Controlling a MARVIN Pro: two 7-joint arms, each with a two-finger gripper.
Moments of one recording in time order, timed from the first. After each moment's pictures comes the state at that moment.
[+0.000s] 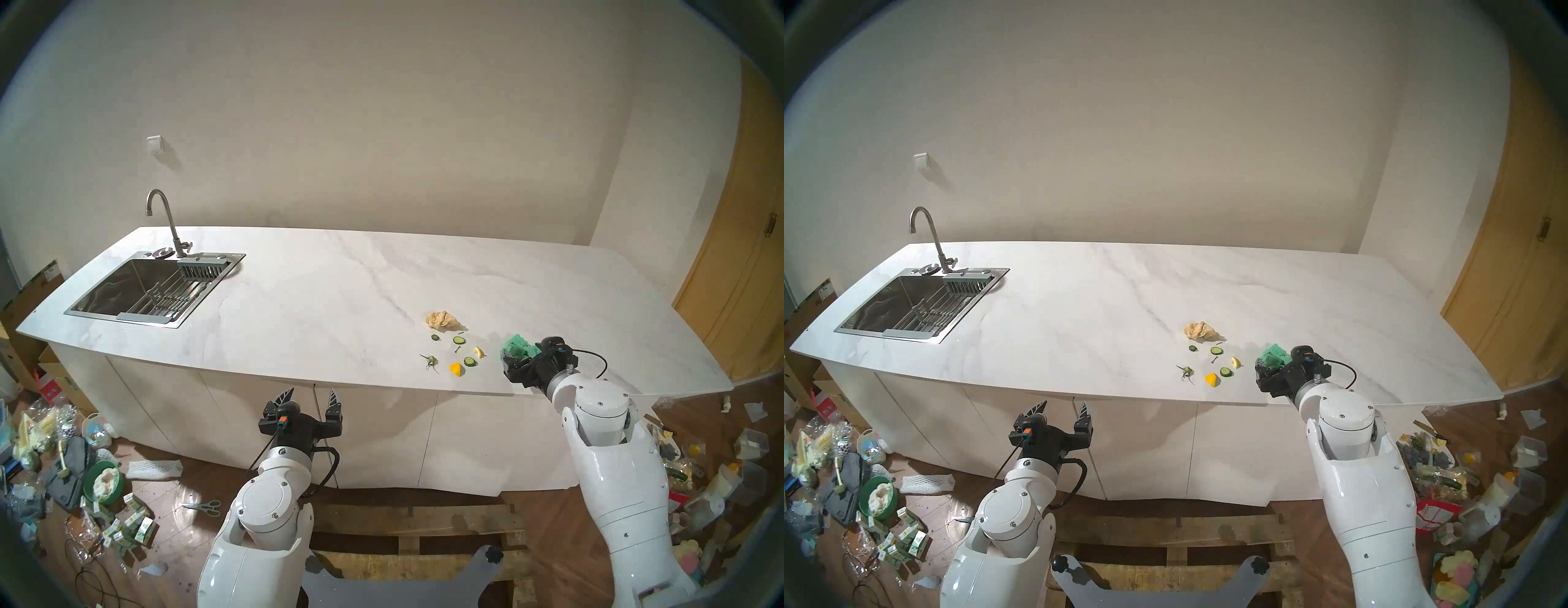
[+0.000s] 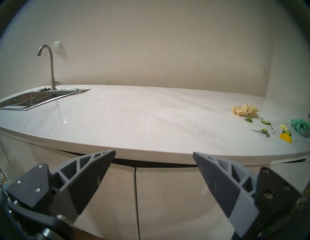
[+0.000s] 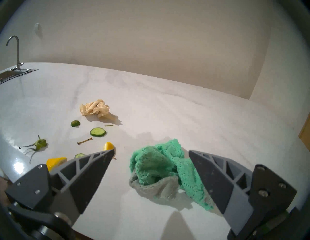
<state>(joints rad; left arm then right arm) 1.91 -1.57 -1.53 -1.77 -0.01 -0.01 0.03 -1.53 -1.27 1.65 -1.62 0.06 0.41 0.29</state>
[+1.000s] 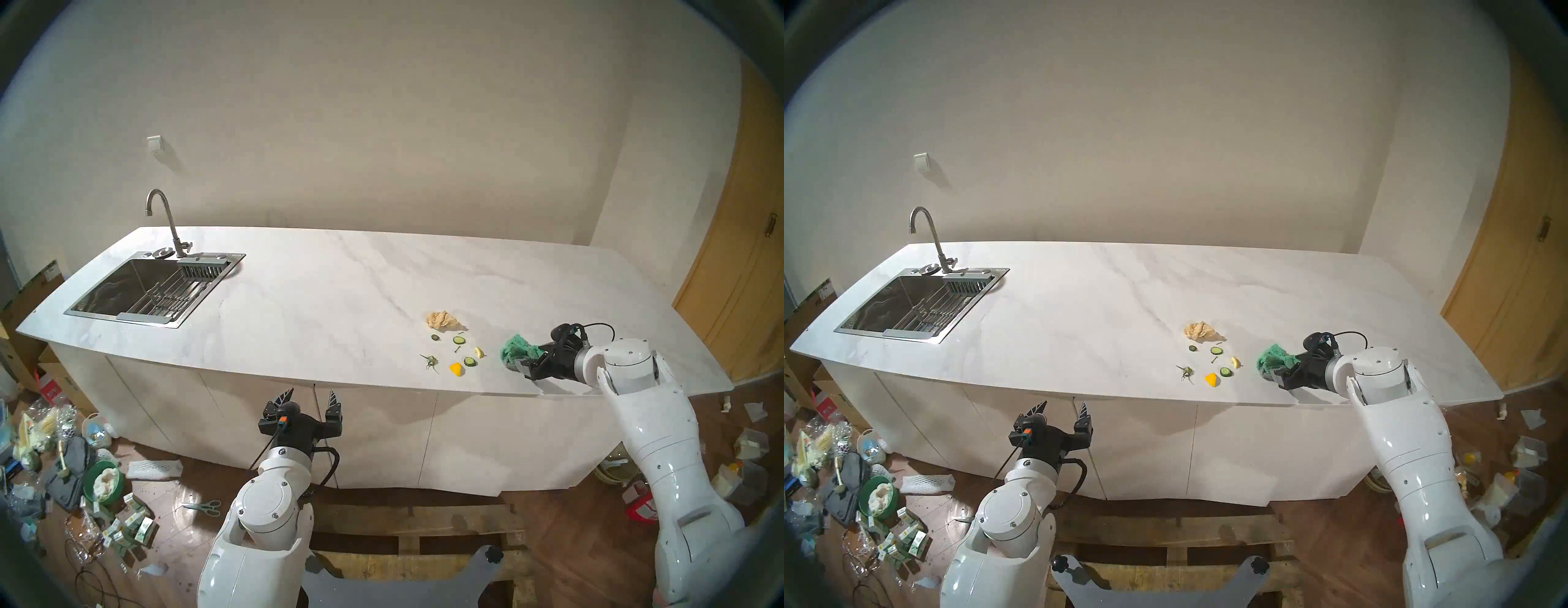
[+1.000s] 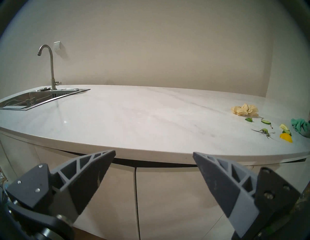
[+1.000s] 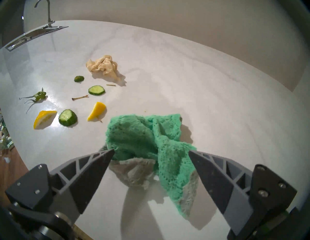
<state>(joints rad) 1.91 -1.57 -1.53 -1.77 -0.01 -0.01 0.04 -1.26 -1.04 1.56 -1.32 0.01 0.50 0.65</state>
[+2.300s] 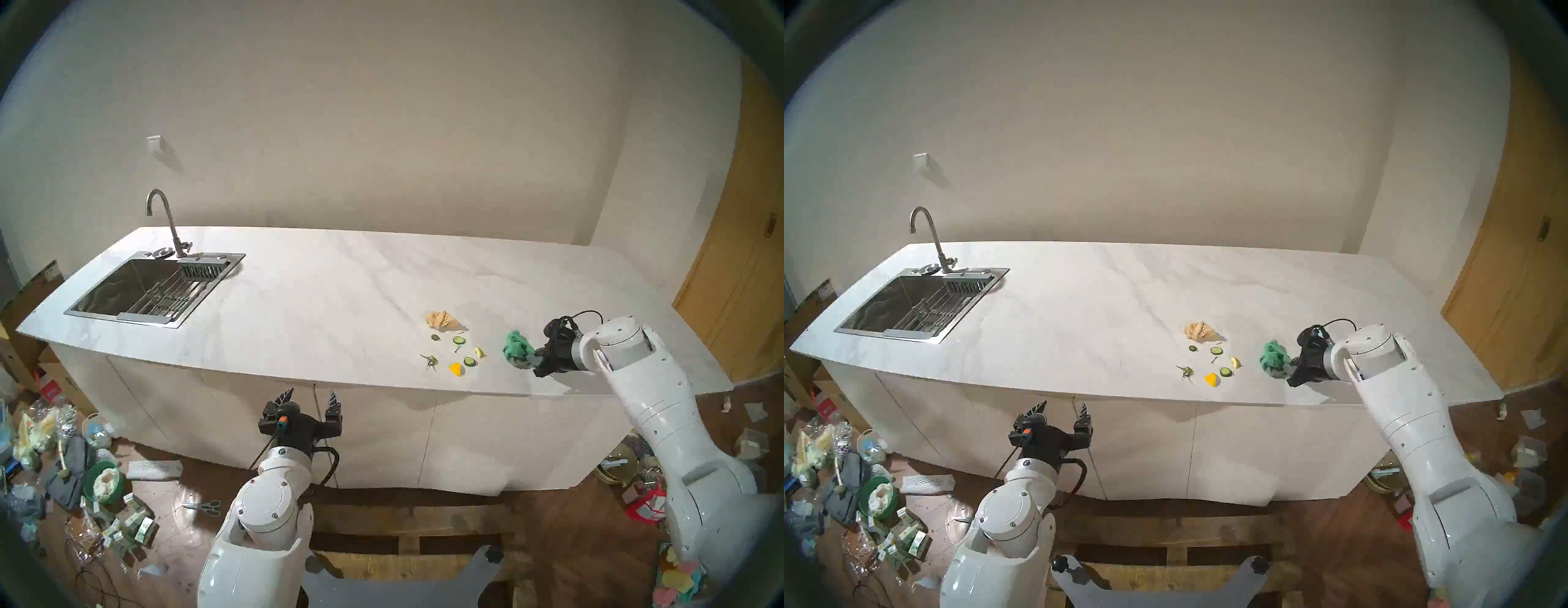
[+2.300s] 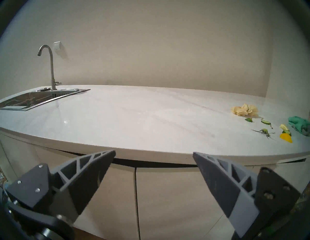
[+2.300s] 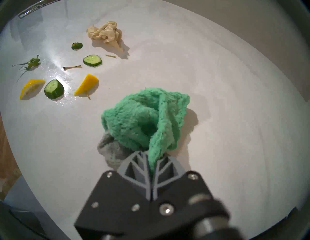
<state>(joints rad) 1.91 -1.57 -1.53 -1.78 -0.01 -0.01 0.04 -1.09 -0.98 1.38 -1.15 -0.10 0.48 0.79</state>
